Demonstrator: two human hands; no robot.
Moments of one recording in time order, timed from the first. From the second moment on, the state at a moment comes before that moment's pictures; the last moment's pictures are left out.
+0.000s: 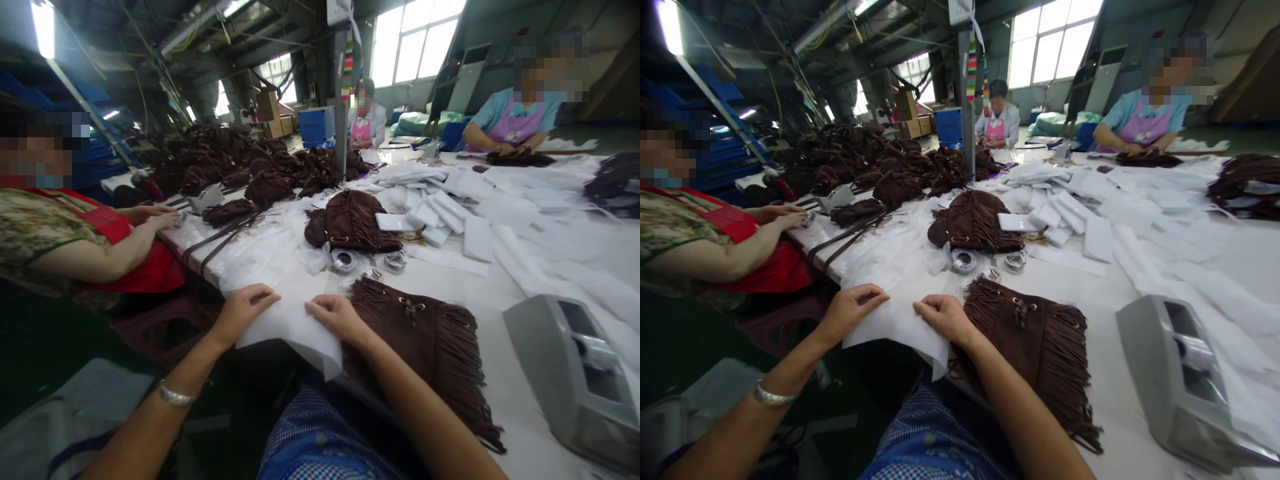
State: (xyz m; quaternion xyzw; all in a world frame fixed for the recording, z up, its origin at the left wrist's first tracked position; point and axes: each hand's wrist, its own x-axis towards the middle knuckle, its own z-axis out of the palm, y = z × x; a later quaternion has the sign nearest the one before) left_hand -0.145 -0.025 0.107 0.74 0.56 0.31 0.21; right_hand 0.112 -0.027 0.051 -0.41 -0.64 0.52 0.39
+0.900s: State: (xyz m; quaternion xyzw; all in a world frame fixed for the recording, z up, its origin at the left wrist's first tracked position) left_hand -0.090 -0.020 0.120 0.85 0.45 0.15 0.22; right_hand 0.121 -0.028 0.052 -0.34 -0.71 0.48 0.38
